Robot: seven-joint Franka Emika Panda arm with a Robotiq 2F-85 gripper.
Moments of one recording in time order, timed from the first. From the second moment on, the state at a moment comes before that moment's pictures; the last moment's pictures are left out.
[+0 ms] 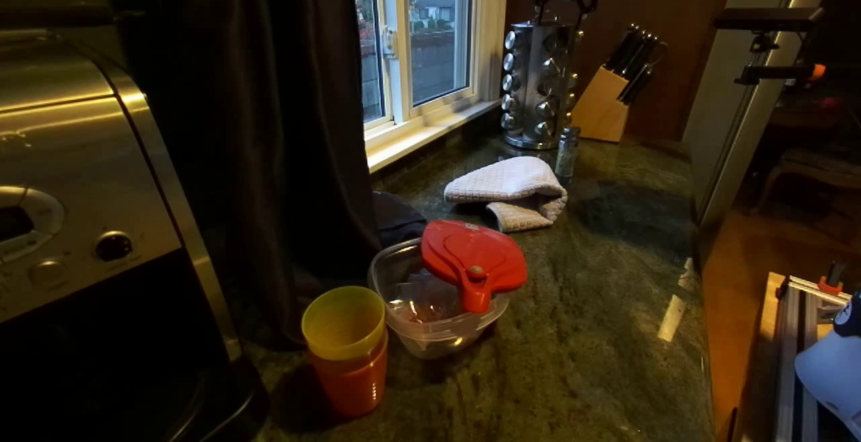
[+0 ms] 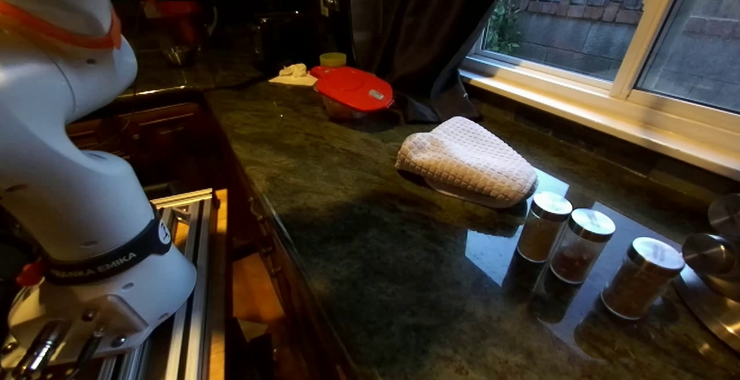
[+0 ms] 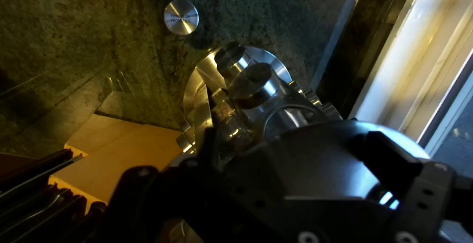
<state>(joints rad) -0.39 0.59 -0.20 -0.84 0.22 1.55 0.52</state>
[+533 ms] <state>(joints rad) -0.40 0.59 -0.18 -0.82 0.30 1.52 0.53</state>
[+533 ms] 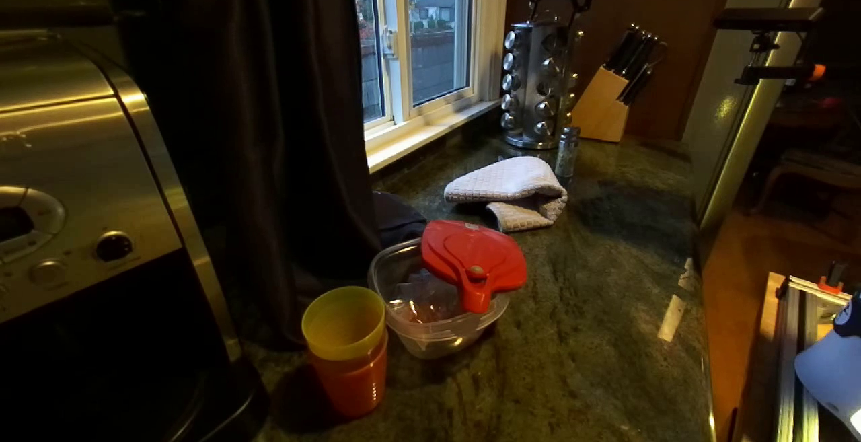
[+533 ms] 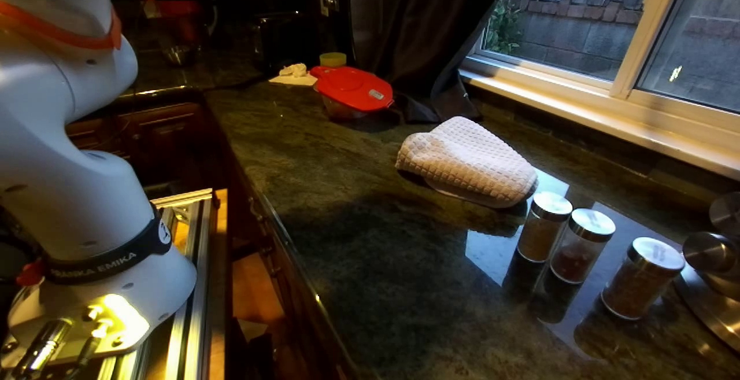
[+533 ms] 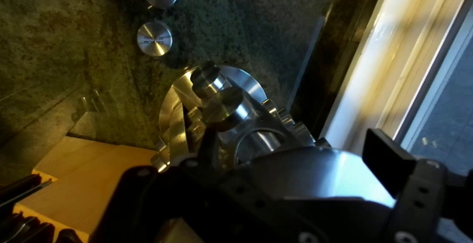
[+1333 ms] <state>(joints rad) -0.34 0.42 -0.15 -0.76 0.09 1.28 0.10</state>
